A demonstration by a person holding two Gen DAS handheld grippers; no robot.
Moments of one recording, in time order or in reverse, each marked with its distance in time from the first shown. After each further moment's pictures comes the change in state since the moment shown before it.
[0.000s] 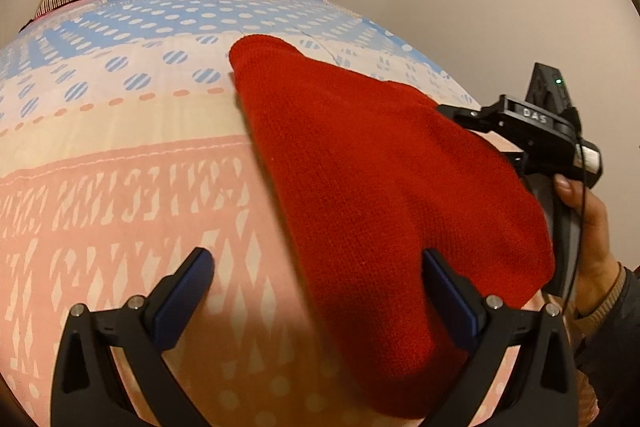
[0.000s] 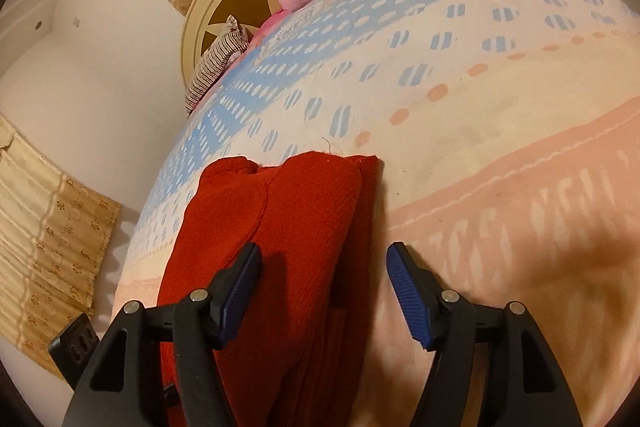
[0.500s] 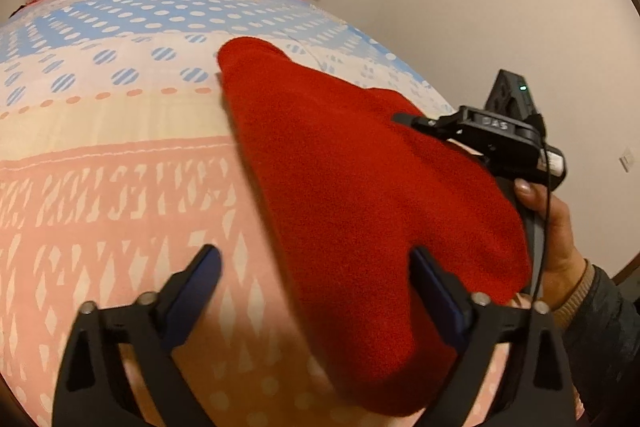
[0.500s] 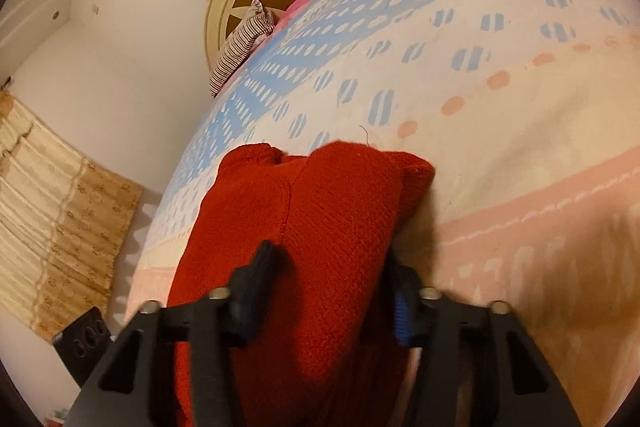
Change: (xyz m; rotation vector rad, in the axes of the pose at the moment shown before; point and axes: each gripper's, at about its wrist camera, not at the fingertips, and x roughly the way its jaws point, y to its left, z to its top) left arm -0.003 0.003 -0.001 -0.020 -0.014 -0.110; right arm 0.026 0.006 0.005 -0.025 0.061 0.108
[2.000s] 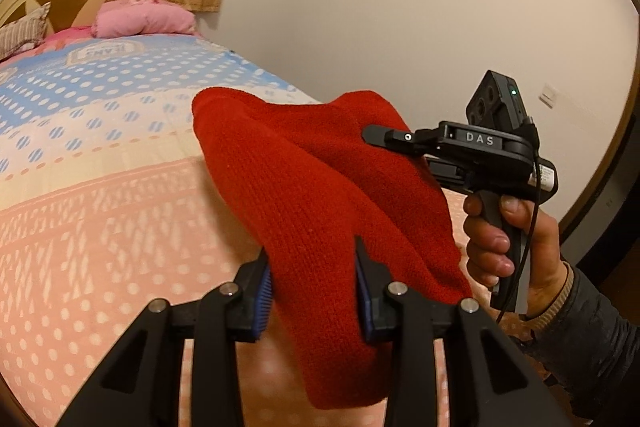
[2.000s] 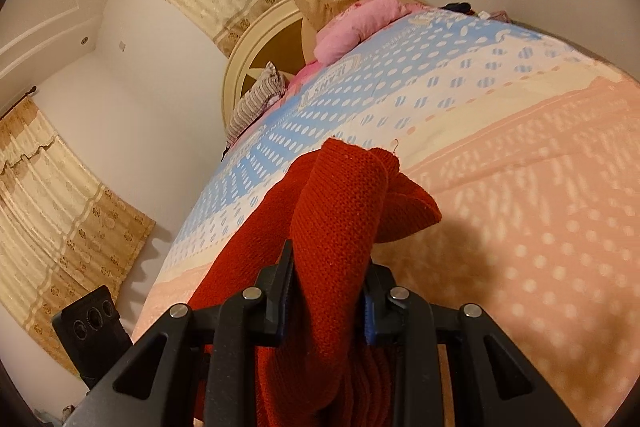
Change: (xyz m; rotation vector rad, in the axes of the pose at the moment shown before) left arm -0.064 -0.140 -0.029 0.242 -0.060 -0.202; right arm -0.213 0.036 -0.105 -0.039 -0.254 -0.032
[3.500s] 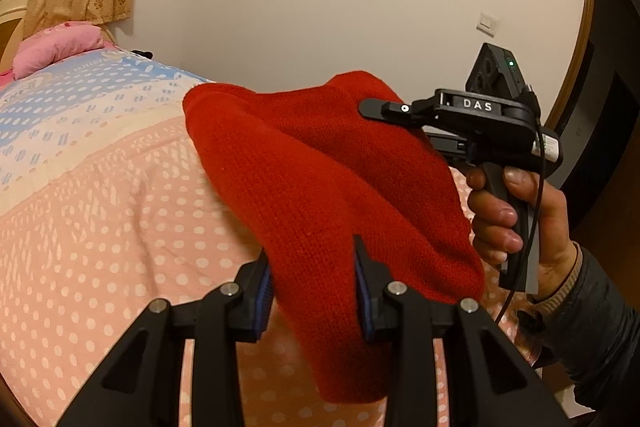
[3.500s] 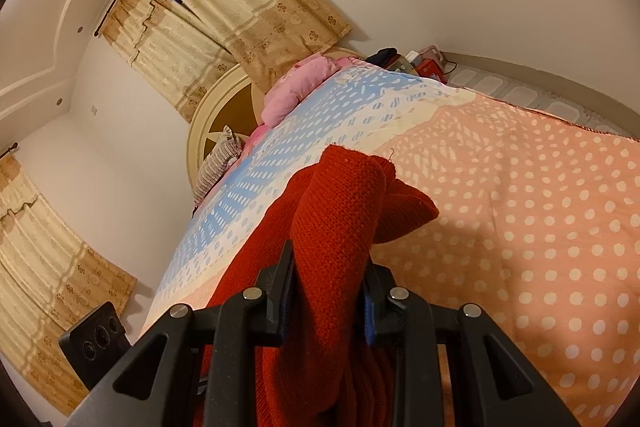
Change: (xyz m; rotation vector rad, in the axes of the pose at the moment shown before) left arm 0.065 -0.133 -0.010 0.200 0.102 -0.116; right arm -0.185 -0.085 -0.037 0.128 -0.198 -0.125
